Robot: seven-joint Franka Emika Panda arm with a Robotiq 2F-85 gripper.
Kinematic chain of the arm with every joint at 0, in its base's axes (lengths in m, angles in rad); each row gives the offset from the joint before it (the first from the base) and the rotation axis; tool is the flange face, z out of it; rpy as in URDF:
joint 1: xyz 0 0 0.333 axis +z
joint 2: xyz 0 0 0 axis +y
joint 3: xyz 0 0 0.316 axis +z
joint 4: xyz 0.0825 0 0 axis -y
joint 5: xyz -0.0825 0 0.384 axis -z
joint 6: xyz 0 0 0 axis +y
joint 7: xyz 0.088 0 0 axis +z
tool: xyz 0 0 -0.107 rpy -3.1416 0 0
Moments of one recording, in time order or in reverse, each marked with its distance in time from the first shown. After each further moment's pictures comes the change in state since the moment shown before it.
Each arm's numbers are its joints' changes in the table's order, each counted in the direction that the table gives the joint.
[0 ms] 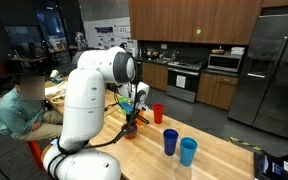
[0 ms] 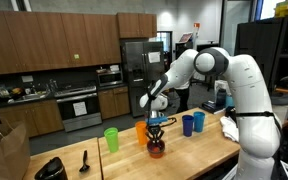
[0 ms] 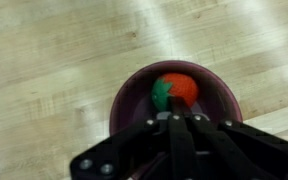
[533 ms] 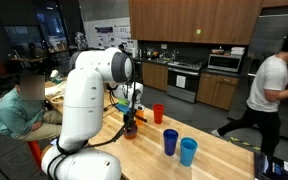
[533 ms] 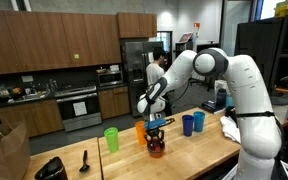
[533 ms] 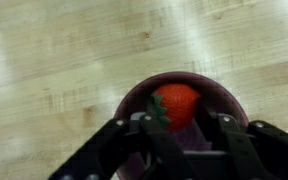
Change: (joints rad) arm 0.058 0.012 0.001 0.003 0.131 0.001 -0.092
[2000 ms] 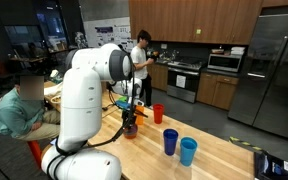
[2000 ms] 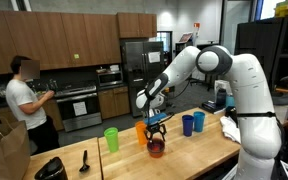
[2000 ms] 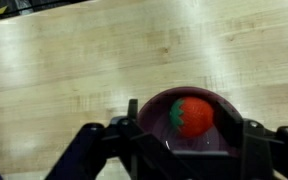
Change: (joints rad) arm 0.007 -0.043 0.000 0.036 0.064 0.148 0.008
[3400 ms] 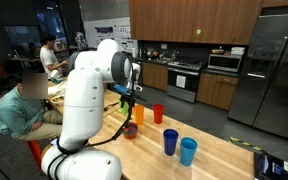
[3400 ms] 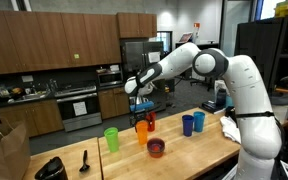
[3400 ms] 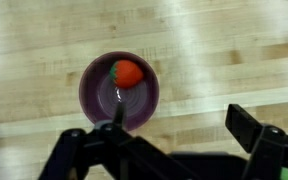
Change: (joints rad) arm 0.016 0.047 0.029 0.295 -0.033 0.136 -0.021
